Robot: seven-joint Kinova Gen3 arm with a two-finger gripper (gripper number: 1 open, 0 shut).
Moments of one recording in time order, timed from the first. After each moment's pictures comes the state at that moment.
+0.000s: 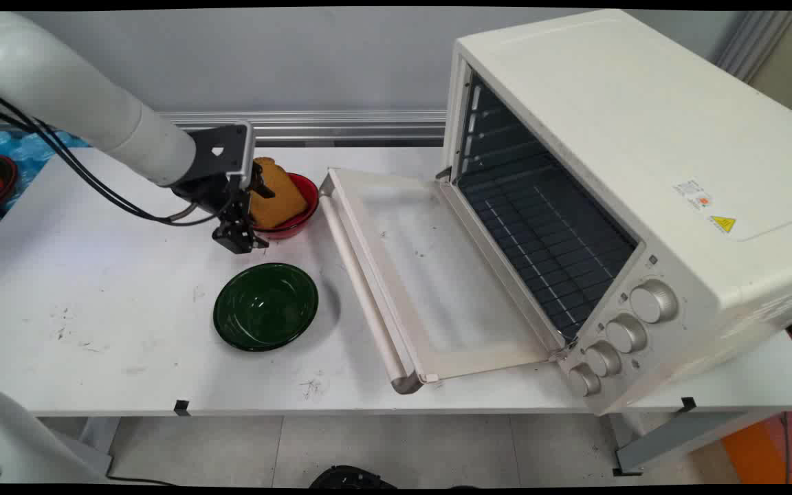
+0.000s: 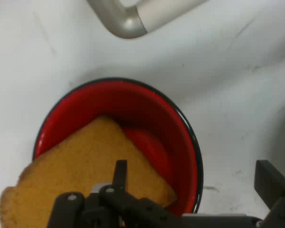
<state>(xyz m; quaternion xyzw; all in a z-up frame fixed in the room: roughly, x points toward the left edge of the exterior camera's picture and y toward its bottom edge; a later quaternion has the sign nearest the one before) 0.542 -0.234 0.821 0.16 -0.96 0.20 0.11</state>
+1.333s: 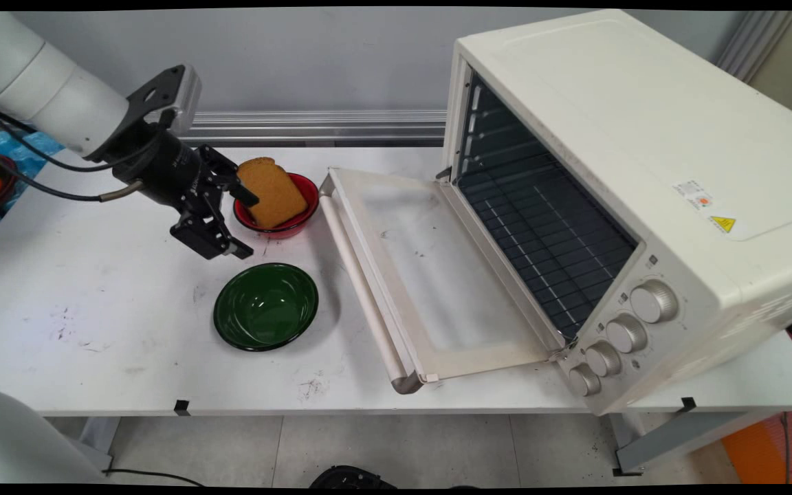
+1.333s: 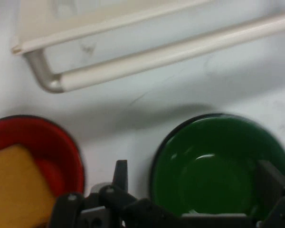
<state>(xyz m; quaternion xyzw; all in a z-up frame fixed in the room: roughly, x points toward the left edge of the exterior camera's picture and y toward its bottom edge) 0.551 -0.186 0.900 0.24 -0.94 0.09 0.24</state>
